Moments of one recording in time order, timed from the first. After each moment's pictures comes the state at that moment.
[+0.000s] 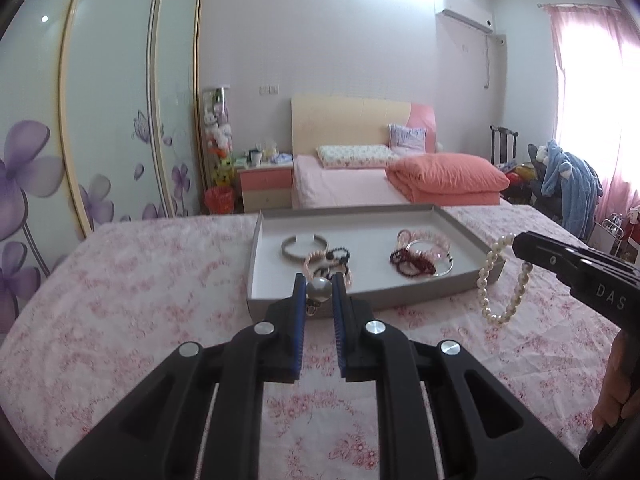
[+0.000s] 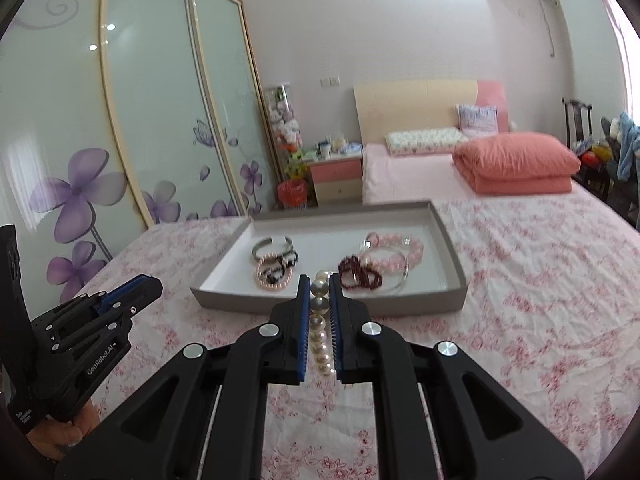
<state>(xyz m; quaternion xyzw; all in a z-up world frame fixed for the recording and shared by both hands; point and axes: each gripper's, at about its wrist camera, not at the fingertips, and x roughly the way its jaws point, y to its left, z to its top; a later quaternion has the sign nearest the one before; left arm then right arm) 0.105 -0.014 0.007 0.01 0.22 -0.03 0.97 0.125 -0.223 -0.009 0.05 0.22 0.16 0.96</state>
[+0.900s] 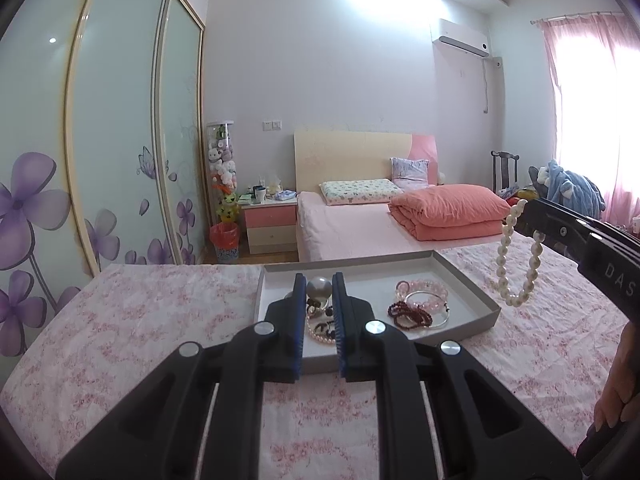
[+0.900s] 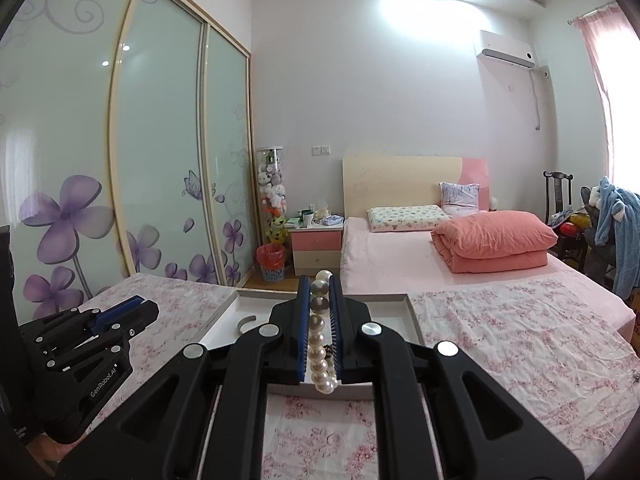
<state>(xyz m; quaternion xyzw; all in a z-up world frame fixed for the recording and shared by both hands) 0.112 -0.020 0.044 0.02 0.17 -0.02 0.99 0.120 -0.223 0.033 0.02 0.11 0.12 0.99</state>
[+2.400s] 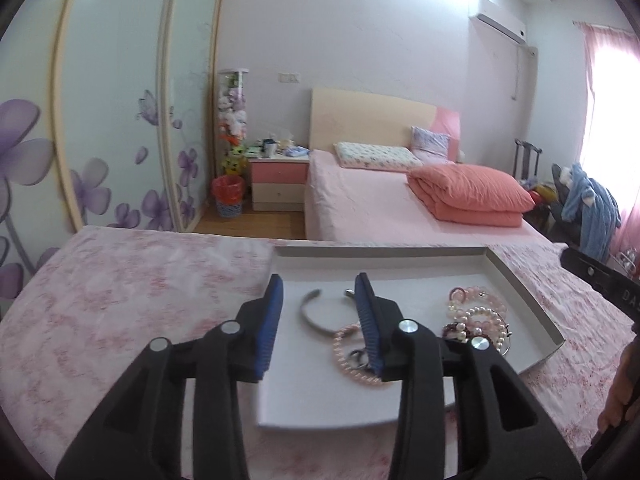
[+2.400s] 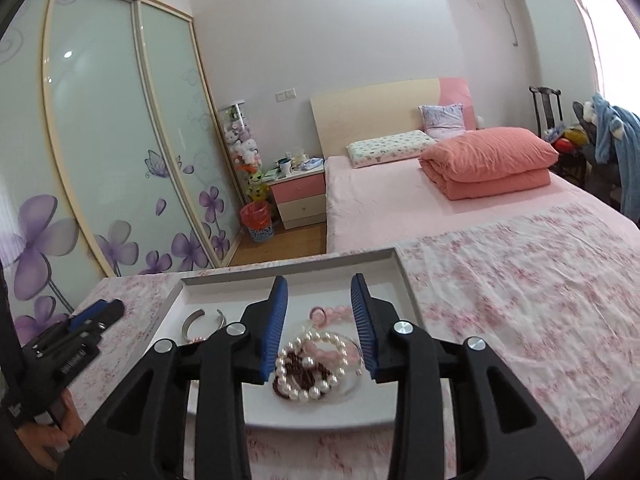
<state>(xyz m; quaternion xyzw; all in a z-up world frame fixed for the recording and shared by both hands) 0.229 0.022 0.009 -0.03 0.24 0.00 0.97 0.226 -0.254 -0.007 0.11 0.23 0.10 0.96</state>
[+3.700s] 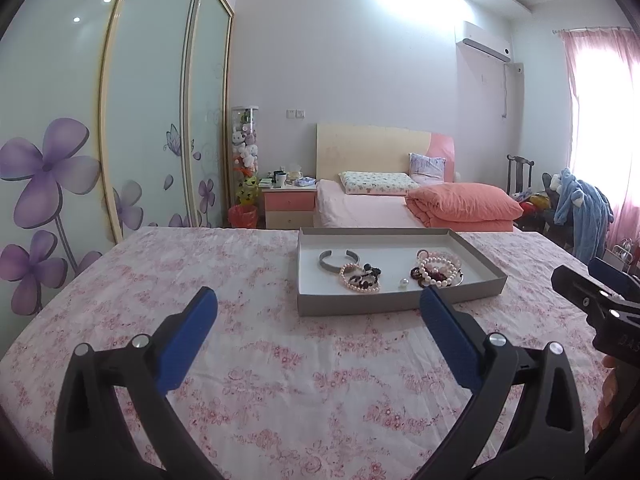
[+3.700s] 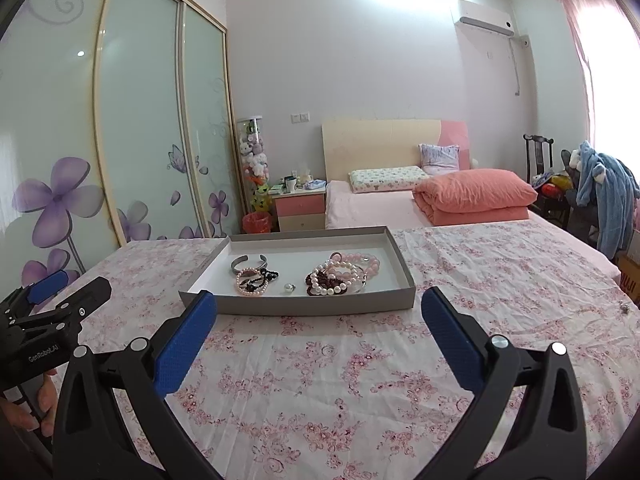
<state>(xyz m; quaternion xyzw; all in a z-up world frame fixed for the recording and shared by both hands) 0.047 0.021 0.020 -0.01 0.18 0.01 0.98 0.065 -0.234 -0.015 0.04 0.17 0.09 0.98</state>
